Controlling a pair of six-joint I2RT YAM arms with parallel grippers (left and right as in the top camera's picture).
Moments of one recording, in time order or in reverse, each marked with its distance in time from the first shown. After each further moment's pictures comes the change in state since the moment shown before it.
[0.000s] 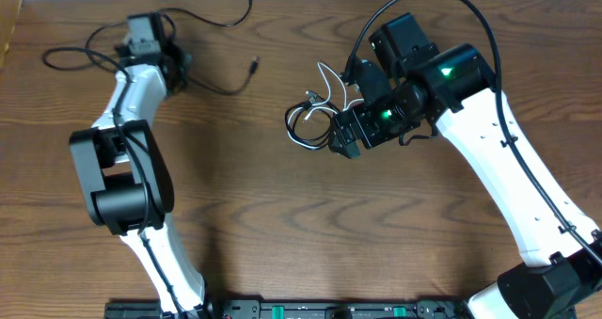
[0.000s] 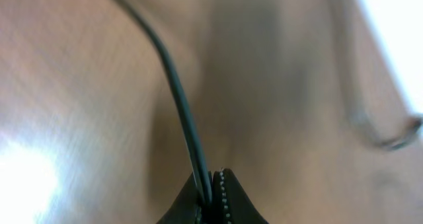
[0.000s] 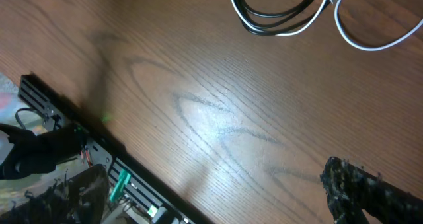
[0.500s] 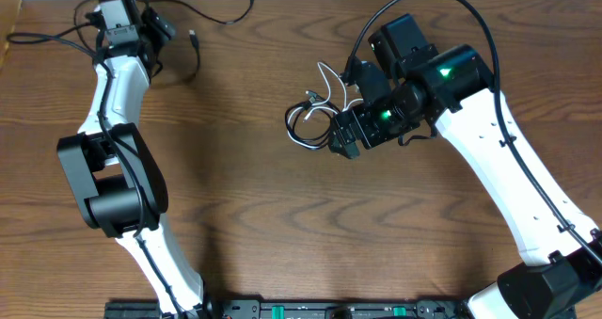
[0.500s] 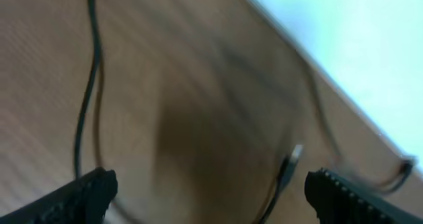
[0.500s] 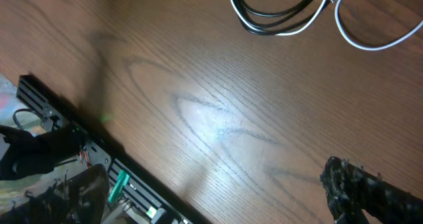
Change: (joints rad) left arm 0.051 -0.003 0.111 0.026 -0.088 0.248; right arm 0.000 0.000 -0.013 0.009 0.000 0.000
